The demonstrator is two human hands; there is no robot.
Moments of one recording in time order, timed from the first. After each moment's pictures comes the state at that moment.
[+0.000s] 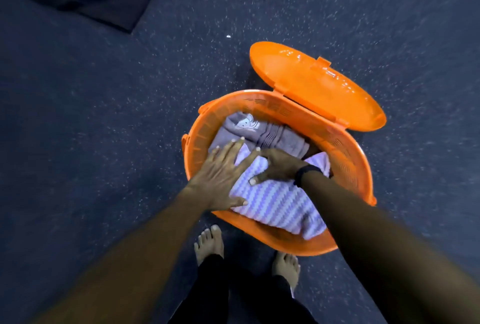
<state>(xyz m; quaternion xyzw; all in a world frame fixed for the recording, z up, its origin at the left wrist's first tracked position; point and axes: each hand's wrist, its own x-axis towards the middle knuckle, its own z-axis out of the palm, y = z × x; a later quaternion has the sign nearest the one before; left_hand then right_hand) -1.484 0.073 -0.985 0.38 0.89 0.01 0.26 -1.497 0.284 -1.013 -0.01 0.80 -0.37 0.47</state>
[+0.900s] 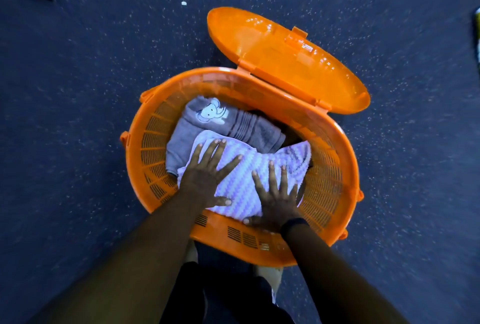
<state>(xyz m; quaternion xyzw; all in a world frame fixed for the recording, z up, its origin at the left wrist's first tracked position) -1.473 0.103 -1.107 0.43 0.86 0.01 0.28 -1.353 0.300 -1.107 0.01 0.94 -0.08 0.32</state>
